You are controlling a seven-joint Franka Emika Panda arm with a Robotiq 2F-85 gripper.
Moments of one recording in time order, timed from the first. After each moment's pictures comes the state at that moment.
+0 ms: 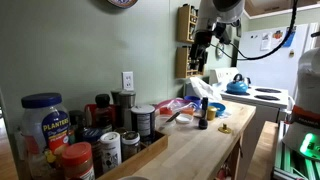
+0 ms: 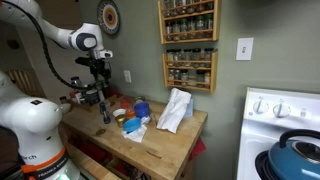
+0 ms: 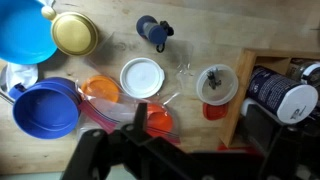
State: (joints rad) arm 0.21 -0.46 0.14 -2.49 0.25 2.16 0.08
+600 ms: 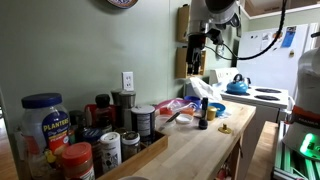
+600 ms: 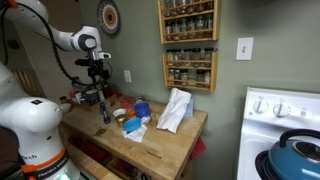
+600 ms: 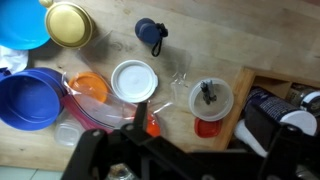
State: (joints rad) arm 0.22 -0.33 0.21 -2.40 0.18 2.11 0.06
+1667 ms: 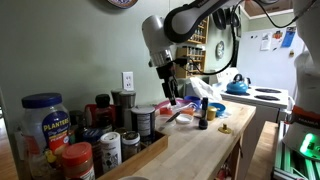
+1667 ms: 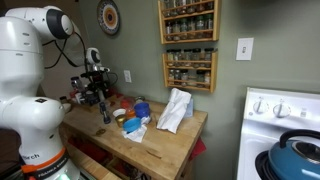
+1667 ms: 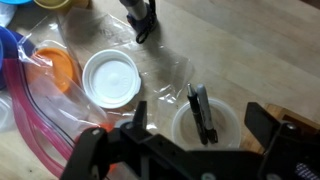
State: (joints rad) arm 0.33 0.28 0.32 -1.94 -0.18 1.89 0.25
